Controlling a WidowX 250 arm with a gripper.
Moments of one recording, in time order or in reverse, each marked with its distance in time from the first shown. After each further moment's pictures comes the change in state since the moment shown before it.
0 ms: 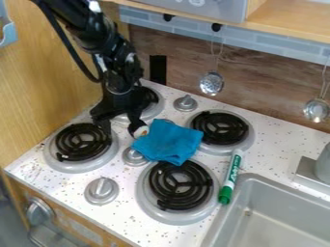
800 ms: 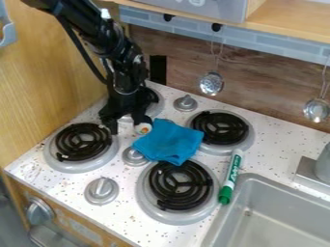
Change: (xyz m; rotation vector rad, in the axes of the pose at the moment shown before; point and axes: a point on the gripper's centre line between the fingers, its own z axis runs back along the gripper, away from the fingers) arm 0.008 -0.018 -0.014 -0.002 0.010 0.070
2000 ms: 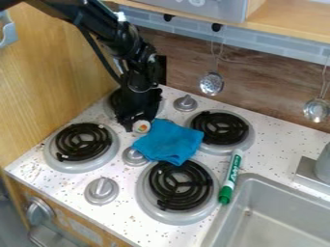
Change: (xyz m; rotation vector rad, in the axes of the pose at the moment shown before) arm -0.006 -0.028 -0.007 -0.017 0.014 0.032
